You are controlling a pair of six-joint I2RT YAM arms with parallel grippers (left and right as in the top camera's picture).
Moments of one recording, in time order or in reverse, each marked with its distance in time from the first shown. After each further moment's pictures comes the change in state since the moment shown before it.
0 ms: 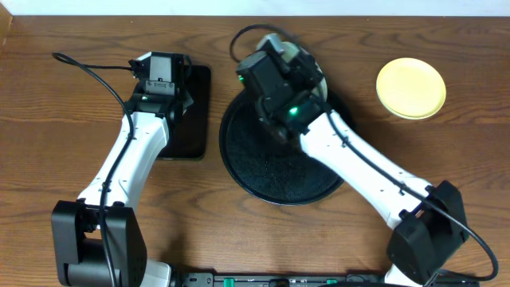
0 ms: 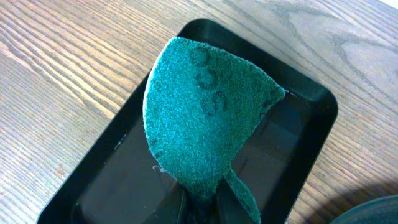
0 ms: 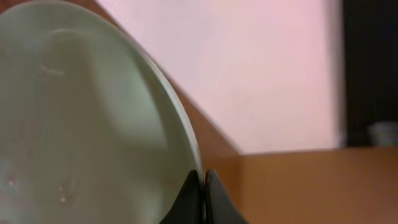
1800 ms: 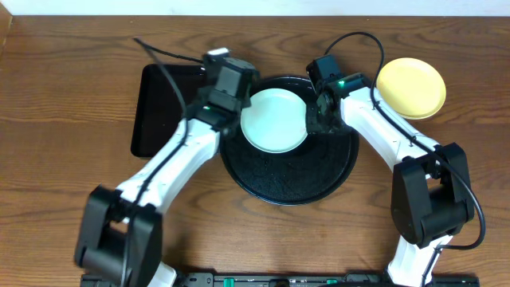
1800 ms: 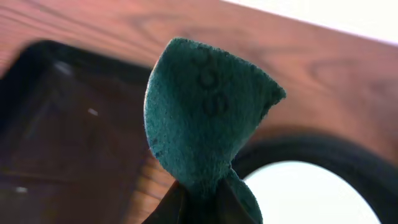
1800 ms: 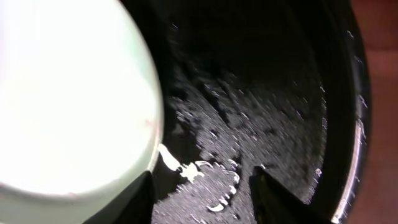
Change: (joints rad) left arm -0.303 0.039 0.000 0.209 -0.050 0.028; right arm -0.361 0.121 -0.132 -0.374 -1.012 0.924
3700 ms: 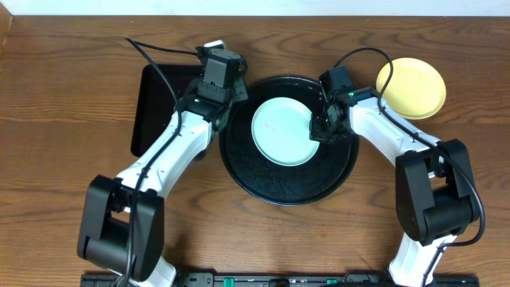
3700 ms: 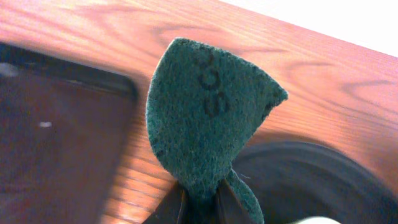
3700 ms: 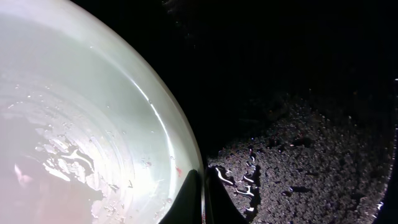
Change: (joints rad) left arm 0.055 0.062 0.018 0.086 0.234 0.021; right arm -0.065 0.000 -0.163 0.159 -0.153 0.006
